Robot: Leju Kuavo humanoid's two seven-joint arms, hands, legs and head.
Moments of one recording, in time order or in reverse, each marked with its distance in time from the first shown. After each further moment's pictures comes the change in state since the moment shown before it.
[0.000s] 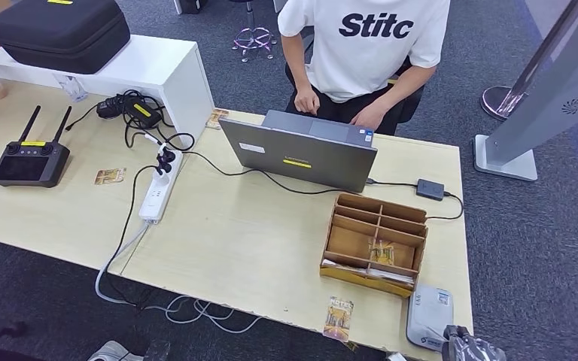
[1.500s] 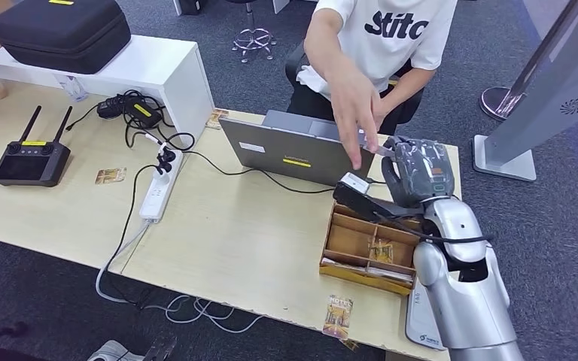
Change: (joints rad) left arm -0.034 0.025 0.000 0.005 -0.094 -0.086 0.024; right arm -0.910 0.273 0.129 0.384 -0.240 0.212 -0.236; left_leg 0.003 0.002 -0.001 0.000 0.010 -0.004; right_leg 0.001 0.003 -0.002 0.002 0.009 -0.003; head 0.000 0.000
